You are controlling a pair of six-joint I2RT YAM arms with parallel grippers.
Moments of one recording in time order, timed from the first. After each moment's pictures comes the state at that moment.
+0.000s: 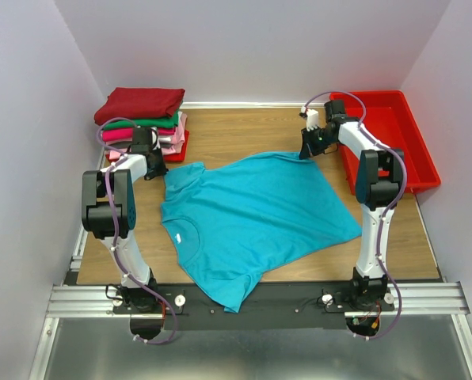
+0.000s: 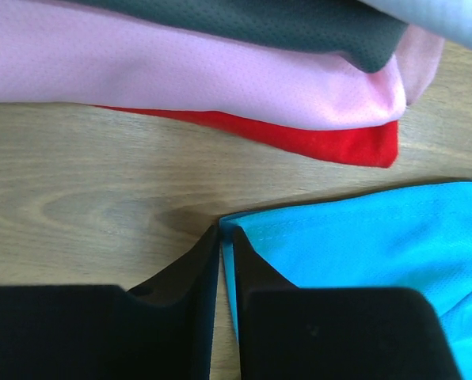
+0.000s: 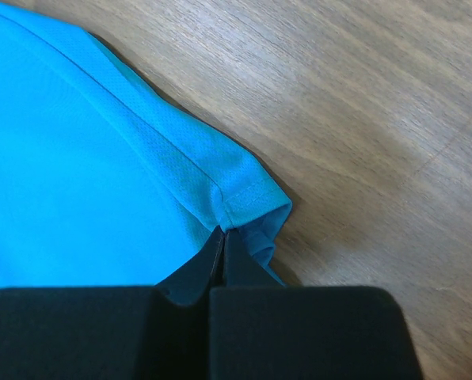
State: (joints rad) left arm 0.05 1.88 1.17 -0.21 0.07 -0.20; right arm 0.08 2.28 1.83 -0.66 -0.54 -0.35
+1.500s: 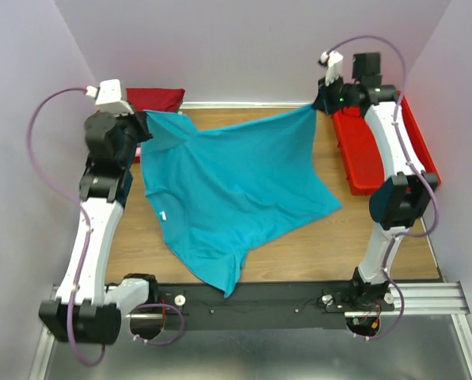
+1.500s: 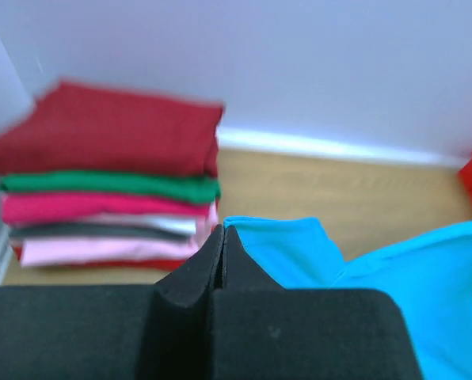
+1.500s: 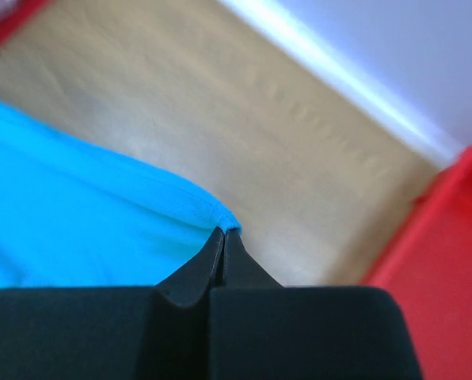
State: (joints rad) left arm -0.06 1.14 1.20 -0.18 -0.01 -0.22; right arm 0.08 2.01 2.02 -0.75 -0.52 -0.38
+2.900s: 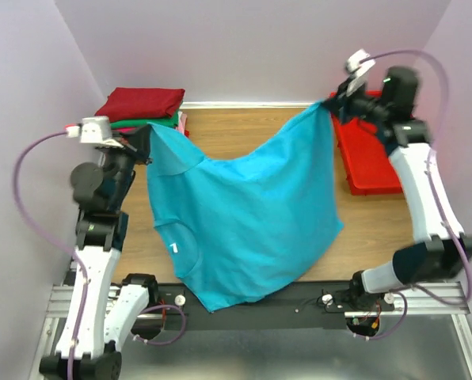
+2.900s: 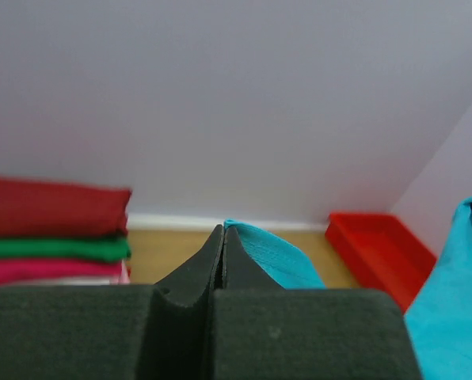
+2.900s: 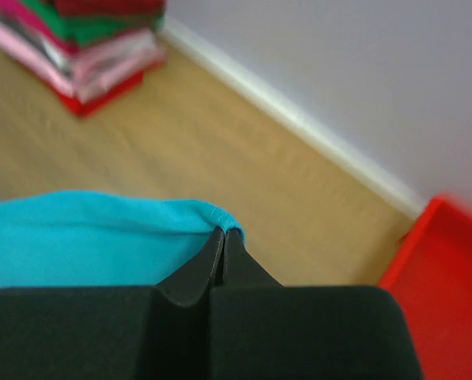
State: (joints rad) left arm -0.06 0.73 1.02 0.03 0.15 -0.39; right arm 0.08 1.43 1.73 -0.49 -0.60 -0.28
